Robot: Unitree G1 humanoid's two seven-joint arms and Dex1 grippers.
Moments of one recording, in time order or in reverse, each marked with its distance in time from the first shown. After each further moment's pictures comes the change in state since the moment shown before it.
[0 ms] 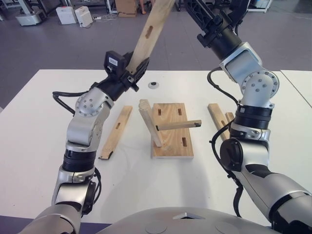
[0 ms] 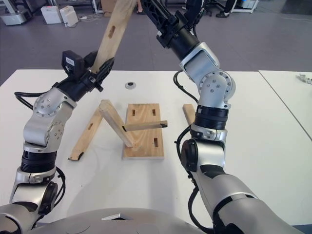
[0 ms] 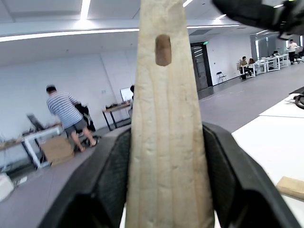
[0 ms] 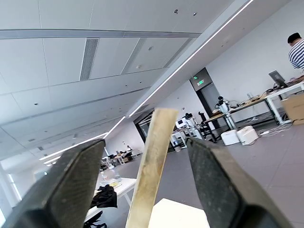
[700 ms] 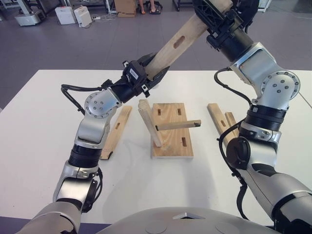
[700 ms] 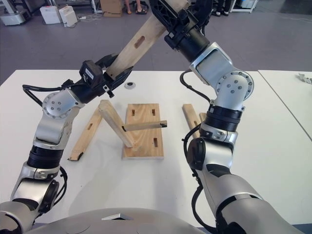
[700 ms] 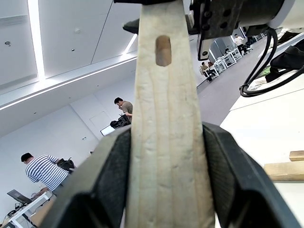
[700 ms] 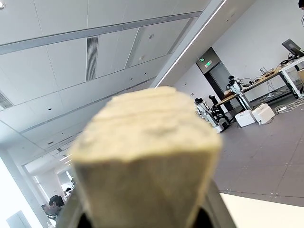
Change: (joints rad) left arm -0.025 0.006 -0.076 0.083 0.163 -0.259 -0.151; right arm 0.046 -0.082 -0.067 -0.075 0.232 0.179 -0.121
